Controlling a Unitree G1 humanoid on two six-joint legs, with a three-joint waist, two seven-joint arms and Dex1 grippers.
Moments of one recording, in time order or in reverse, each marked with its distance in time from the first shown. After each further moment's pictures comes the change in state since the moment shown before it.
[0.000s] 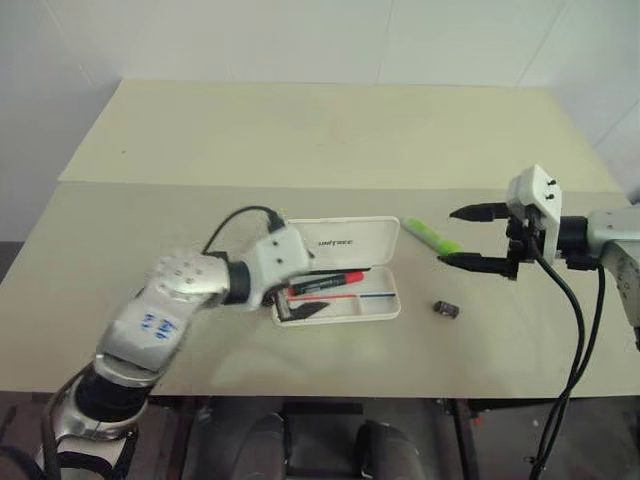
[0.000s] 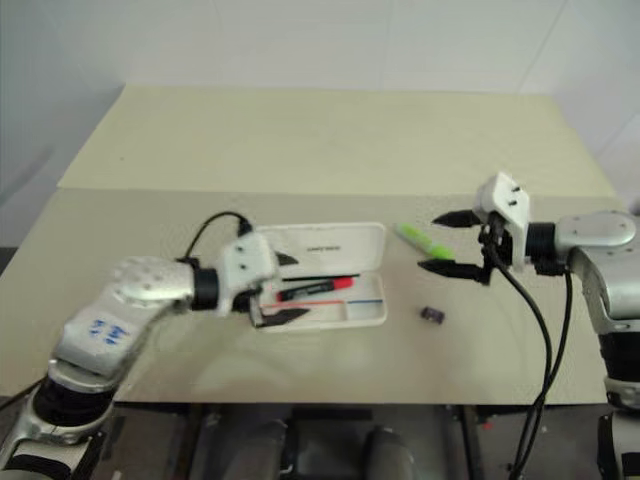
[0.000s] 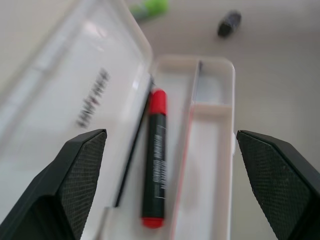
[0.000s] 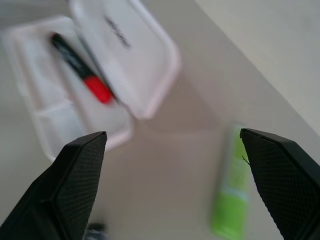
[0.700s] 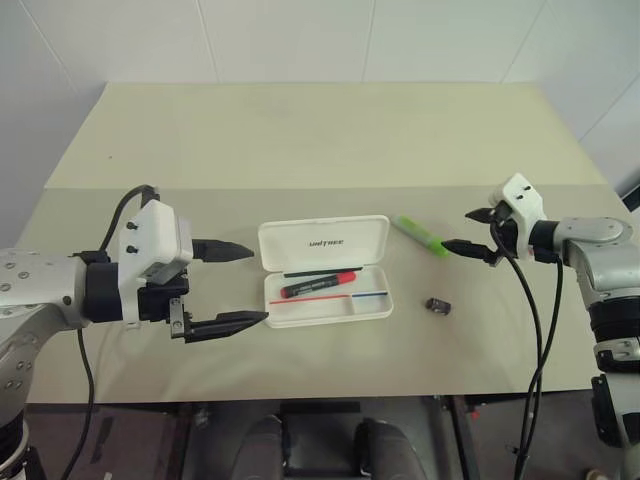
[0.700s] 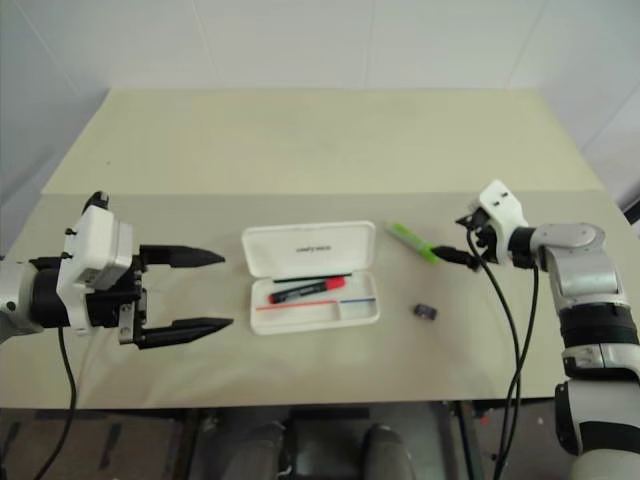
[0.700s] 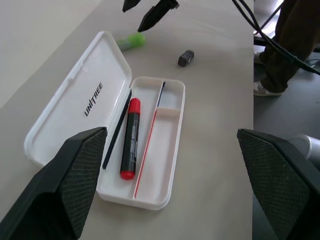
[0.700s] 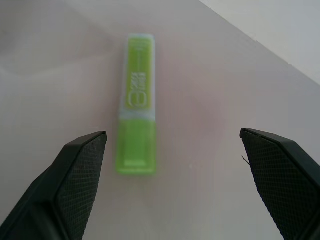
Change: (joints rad) left arm 0.212 0.292 0.500 -0.124 -0.505 0.075 -0.093; right arm -0.137 0.136 0.060 0.414 -0.192 -0.098 -0.134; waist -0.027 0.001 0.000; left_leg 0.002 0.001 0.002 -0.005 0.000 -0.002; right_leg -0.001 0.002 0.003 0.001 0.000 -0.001
